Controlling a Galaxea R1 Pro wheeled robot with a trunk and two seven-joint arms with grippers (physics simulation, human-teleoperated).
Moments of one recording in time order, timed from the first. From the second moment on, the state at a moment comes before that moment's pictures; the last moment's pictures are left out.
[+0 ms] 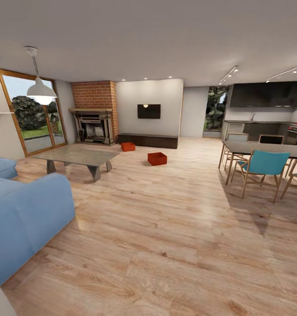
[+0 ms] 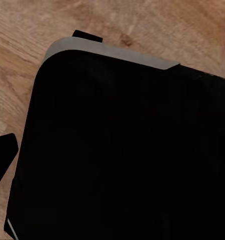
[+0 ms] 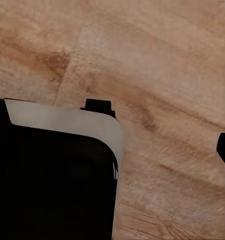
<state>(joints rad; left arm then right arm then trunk) 0.00 -0.03 0.05 -0.05 0.24 -0.05 0.00 -0.13 -0.04 0.20 0.03 -0.08 -0.14 -0.01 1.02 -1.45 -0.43</state>
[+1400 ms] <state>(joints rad) 0.00 -0.03 0.05 -0.05 0.24 -0.06 0.00 -0.13 -0.04 0.21 0.03 -0.08 -0.14 -0.01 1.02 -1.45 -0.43</state>
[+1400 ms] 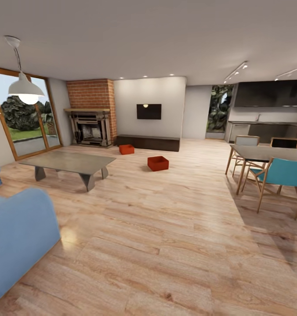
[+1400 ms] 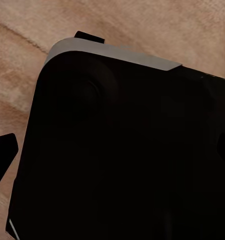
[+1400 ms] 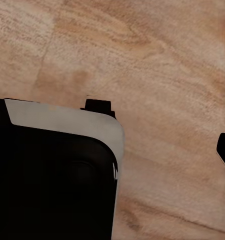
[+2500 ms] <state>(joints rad) 0.00 -0.03 0.05 -0.05 0.25 -0.06 0.00 -0.13 -0.04 0.21 0.03 -0.08 -0.14 -0.01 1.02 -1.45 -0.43</state>
